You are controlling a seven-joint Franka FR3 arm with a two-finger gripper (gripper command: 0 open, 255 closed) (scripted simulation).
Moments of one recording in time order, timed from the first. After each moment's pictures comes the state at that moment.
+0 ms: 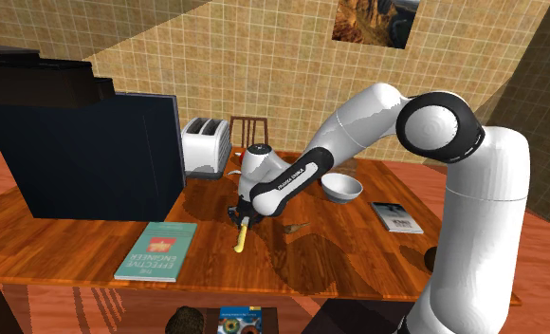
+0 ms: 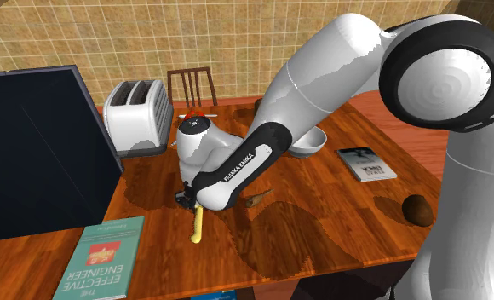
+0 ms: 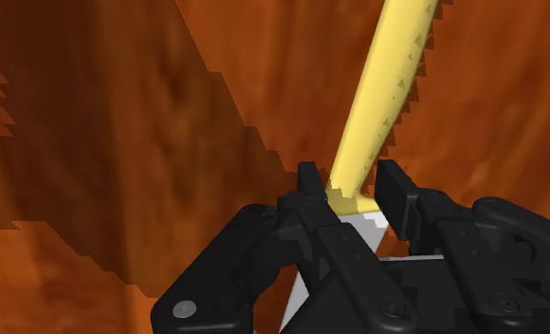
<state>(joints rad) -0.06 0.30 0.17 -2.19 -0.27 2.64 1.01</state>
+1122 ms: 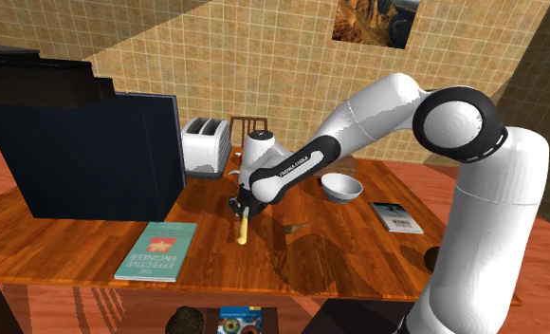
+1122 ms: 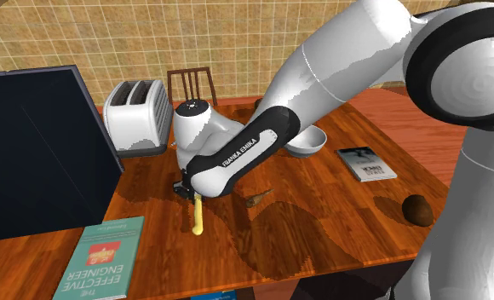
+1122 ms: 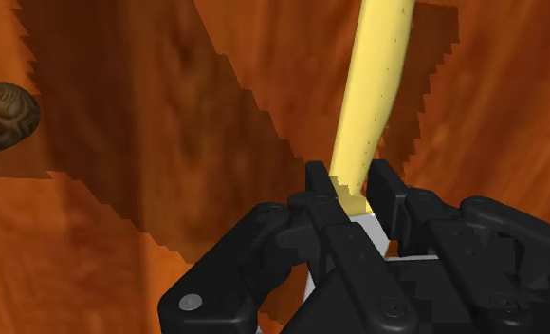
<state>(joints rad) -0.07 0.22 0.20 -2.18 -0.22 2.55 0.97</state>
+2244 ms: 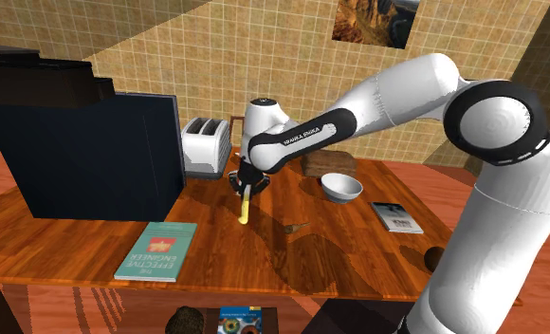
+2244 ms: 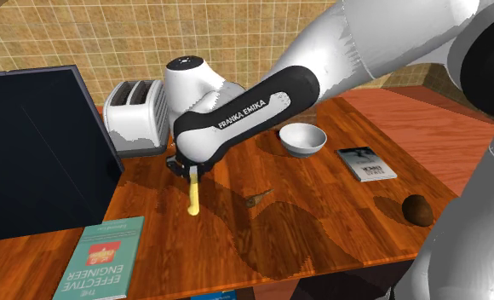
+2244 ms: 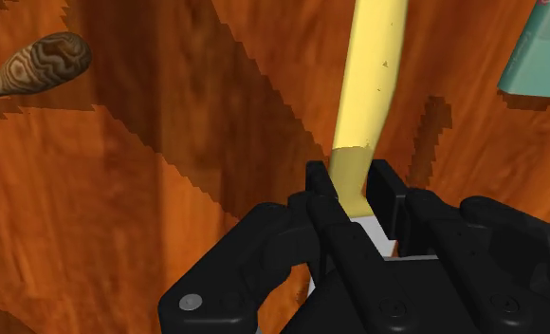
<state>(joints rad) -0.08 0.09 0.22 -2.10 -0.14 2.34 0.91</state>
